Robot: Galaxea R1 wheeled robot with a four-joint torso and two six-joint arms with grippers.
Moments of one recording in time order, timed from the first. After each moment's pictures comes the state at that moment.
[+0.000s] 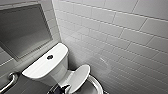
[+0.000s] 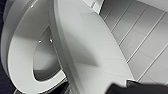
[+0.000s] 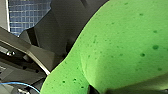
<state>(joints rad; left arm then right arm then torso) 0.80 2.22 -1.23 -0.71 -0.59 -0.74 -1.64 2.94 -2.73 -0.56 0.53 0.80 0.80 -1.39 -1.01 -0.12</state>
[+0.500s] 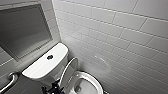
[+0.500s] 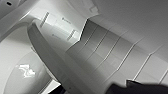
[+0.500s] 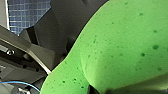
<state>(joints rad) 0.74 2.16 -1.34 -0.61 -0.64 -0.92 -1.64 2.95 -2.73 -0.56 0.52 0.80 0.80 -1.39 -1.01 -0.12</state>
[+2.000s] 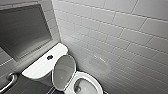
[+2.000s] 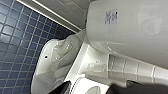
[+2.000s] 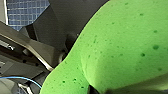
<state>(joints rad) 1.06 2.06 -1.56 -0.21 -0.72 -1.01 -1.66 2.95 -2.73 -0.56 0.52 0.80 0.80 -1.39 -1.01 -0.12</state>
